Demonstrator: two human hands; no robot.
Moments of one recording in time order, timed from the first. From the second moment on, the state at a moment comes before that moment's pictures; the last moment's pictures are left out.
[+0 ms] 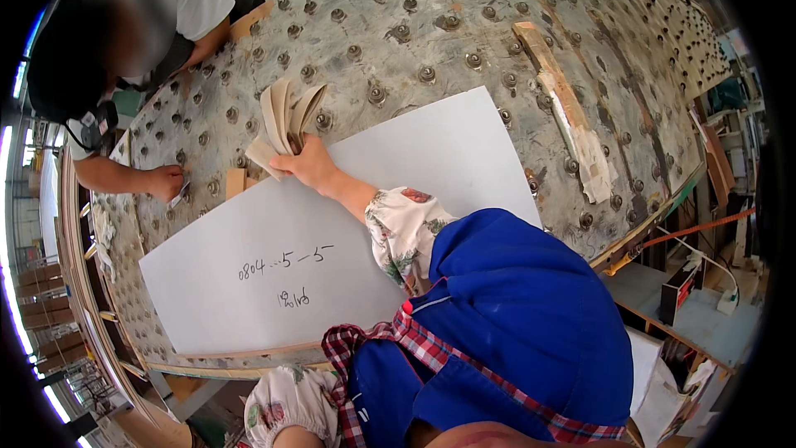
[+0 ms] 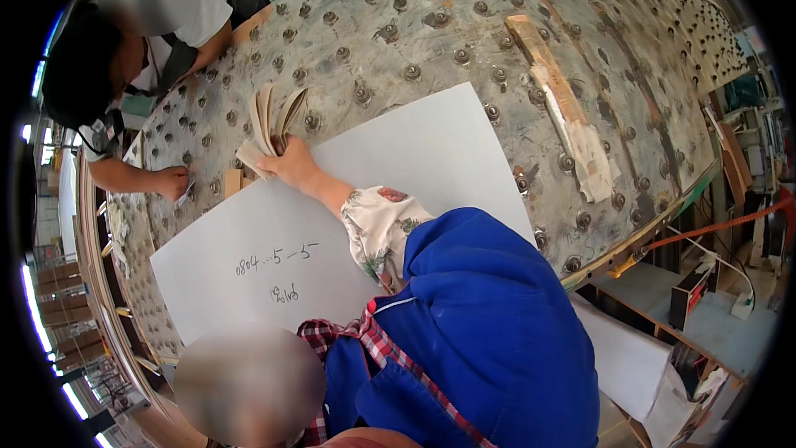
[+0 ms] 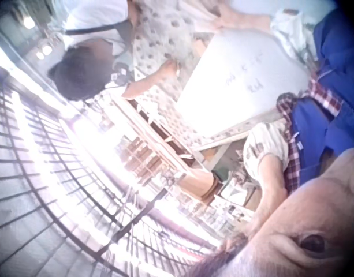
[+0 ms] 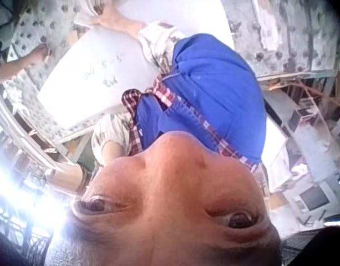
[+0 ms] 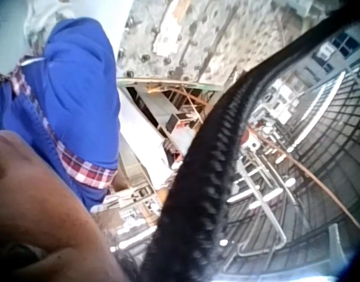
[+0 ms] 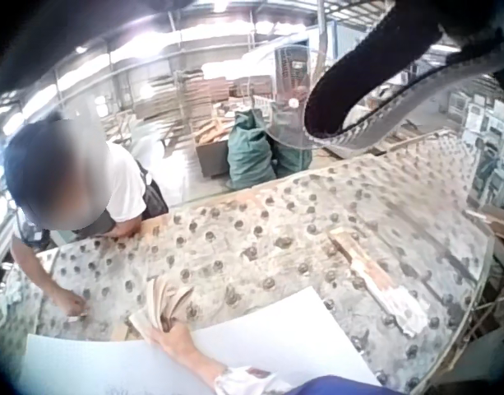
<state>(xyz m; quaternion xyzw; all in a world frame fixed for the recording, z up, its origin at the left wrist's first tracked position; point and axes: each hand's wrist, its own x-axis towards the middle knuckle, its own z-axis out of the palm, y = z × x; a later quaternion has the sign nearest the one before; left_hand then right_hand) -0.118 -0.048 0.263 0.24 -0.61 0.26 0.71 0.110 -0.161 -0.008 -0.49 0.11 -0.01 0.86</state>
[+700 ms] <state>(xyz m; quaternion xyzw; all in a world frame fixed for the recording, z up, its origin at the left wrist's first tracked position) -0.113 -0.057 0.256 0.27 -0.60 0.25 0.71 0.109 -0.167 0.000 -0.47 0.12 0.01 0.87</state>
